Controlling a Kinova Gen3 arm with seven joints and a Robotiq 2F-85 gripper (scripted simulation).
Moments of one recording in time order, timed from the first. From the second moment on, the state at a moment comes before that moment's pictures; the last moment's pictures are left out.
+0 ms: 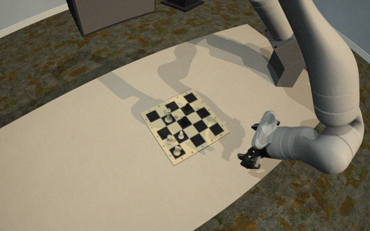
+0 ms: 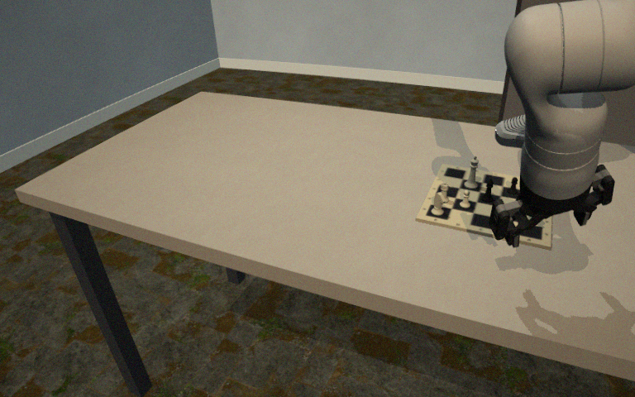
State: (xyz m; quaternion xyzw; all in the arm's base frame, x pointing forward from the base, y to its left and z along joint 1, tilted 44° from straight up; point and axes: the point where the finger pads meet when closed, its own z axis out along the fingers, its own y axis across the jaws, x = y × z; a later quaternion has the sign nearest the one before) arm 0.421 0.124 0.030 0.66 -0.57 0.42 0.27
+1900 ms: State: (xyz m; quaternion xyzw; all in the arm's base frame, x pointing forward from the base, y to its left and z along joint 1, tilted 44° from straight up) arm 0.519 0.130 0.032 0.44 -0.69 0.54 0.20
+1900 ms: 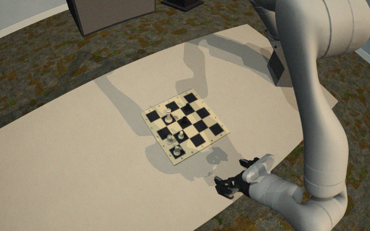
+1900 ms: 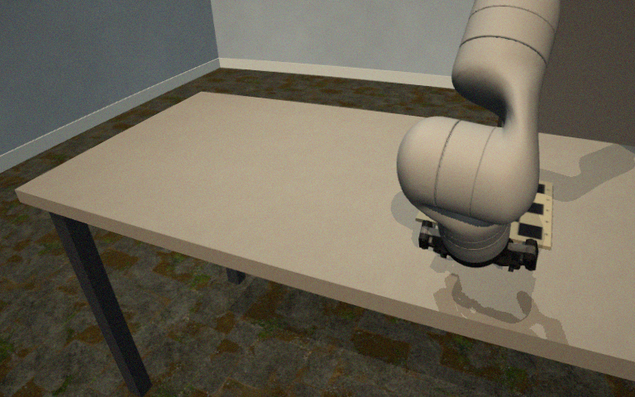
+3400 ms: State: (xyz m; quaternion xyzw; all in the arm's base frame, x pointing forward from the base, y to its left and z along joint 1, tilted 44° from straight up) arm 0.479 0.157 0.082 0.43 -0.69 0.54 0.21
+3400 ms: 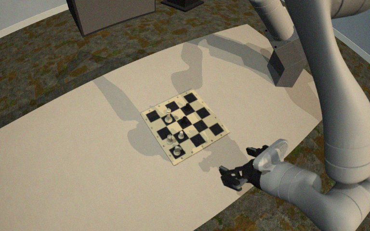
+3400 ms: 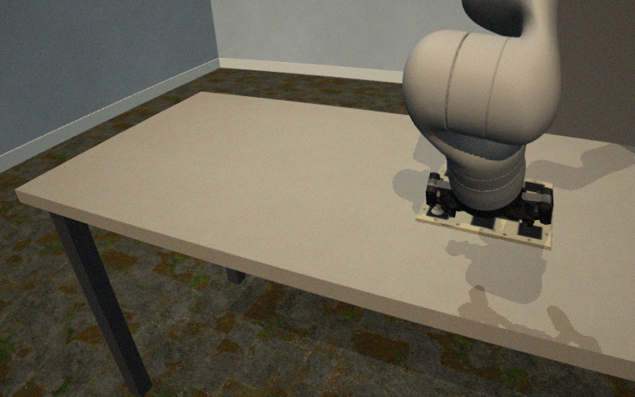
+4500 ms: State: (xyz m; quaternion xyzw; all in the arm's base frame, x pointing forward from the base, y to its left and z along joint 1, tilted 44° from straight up) arm 0.526 0.115 0.199 0.38 -0.69 0.61 0.03
